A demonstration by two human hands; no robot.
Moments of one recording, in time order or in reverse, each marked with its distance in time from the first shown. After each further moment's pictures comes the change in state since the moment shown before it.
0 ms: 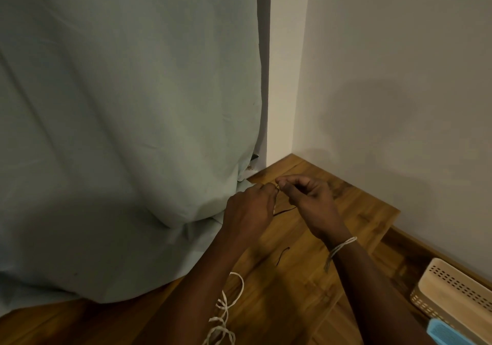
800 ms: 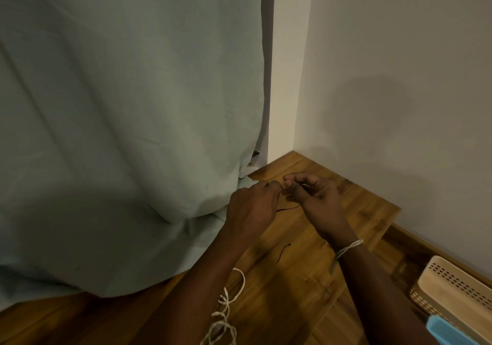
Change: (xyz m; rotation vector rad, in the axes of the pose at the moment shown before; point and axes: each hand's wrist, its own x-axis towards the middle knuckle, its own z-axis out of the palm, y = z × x) left_hand 0.005 -0.004 0.013 -0.065 0.232 0.177; right_hand -0.005 0.007 -0.004 -0.042 0.007 -0.062
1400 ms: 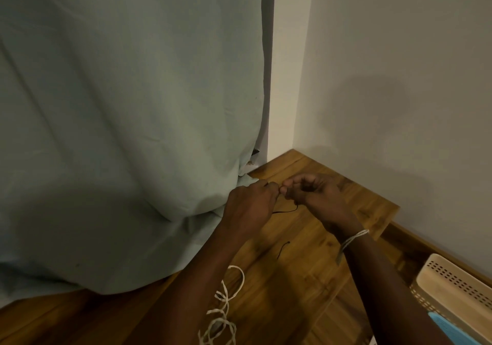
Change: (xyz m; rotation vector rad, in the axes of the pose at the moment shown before) left_hand -0.002 -0.011 0.000 -0.029 -0.206 0.039; right_hand 0.007 -0.006 -0.013 -0.074 -0.178 0.081
